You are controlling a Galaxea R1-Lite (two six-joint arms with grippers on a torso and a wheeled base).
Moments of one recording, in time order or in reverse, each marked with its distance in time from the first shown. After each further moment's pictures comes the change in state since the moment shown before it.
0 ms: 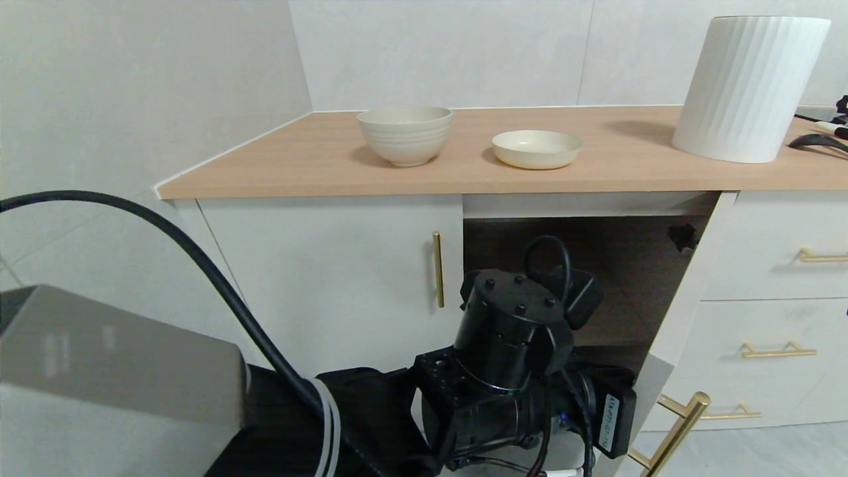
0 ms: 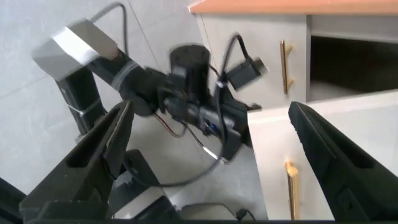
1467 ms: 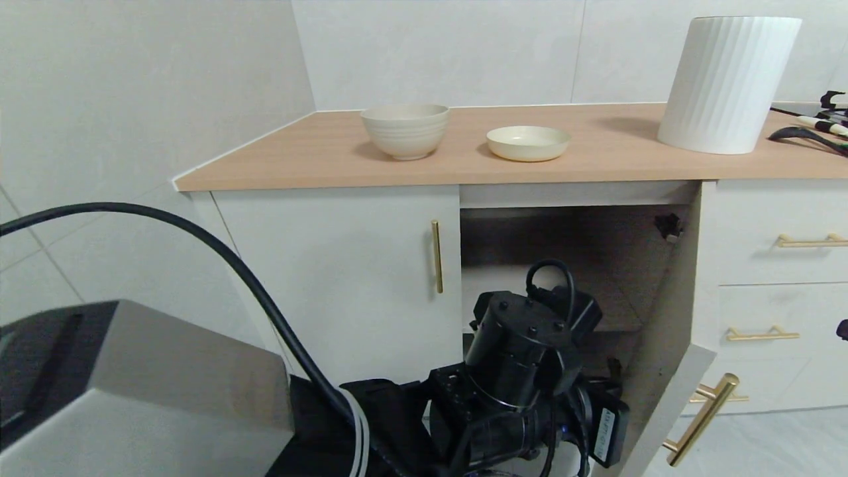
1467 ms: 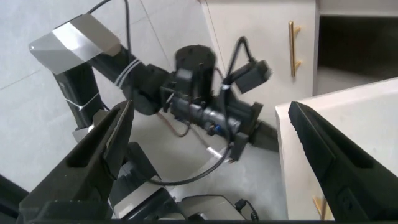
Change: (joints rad) left arm 0.027 0.048 0.005 0.000 0.094 0.025; right arm 0.000 0.007 0.026 0.023 0.002 0.000
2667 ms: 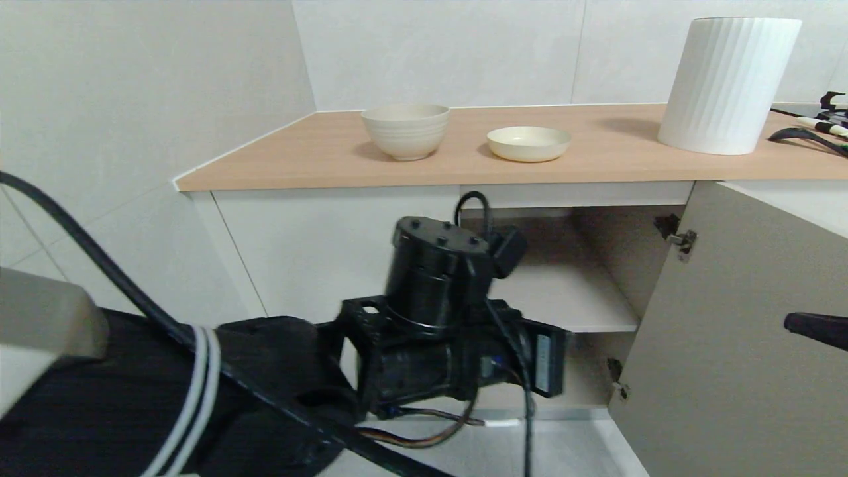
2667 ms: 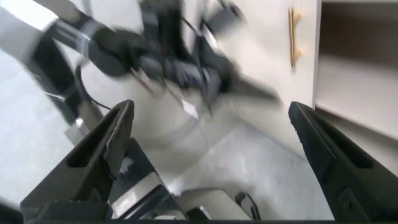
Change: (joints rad) left arm 0.139 -0.200 0.026 0.170 -0.083 -0.109; right arm -0.013 0.106 -0.033 -0.002 0.002 0.003
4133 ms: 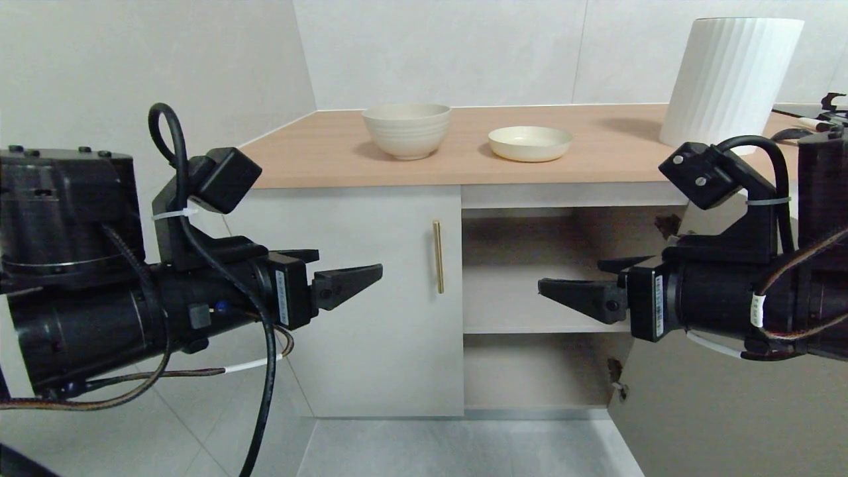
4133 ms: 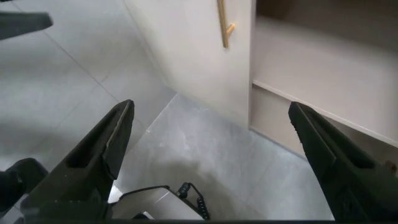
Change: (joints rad) left arm 0.415 -0.472 0.246 0.154 0.059 0.285; right arm 0.009 0.556 -0.323 0.025 -0.261 -0.103
